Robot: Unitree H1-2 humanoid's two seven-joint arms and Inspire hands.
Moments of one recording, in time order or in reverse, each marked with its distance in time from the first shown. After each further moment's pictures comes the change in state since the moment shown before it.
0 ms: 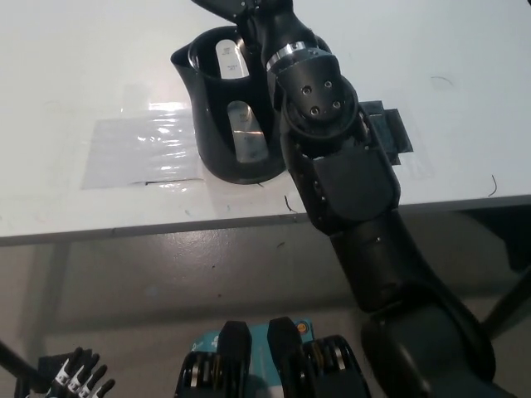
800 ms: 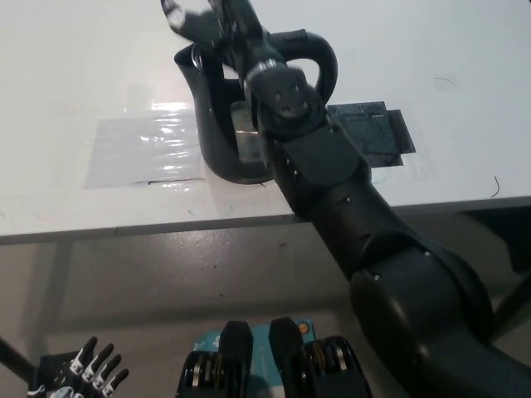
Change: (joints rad) left_arm -0.023 -0.007 -0.027 -0.001 -0.001 -0.004 0.000; right_arm -0.153 0.000 -0.065 0.611 0.081 -0.267 0.005
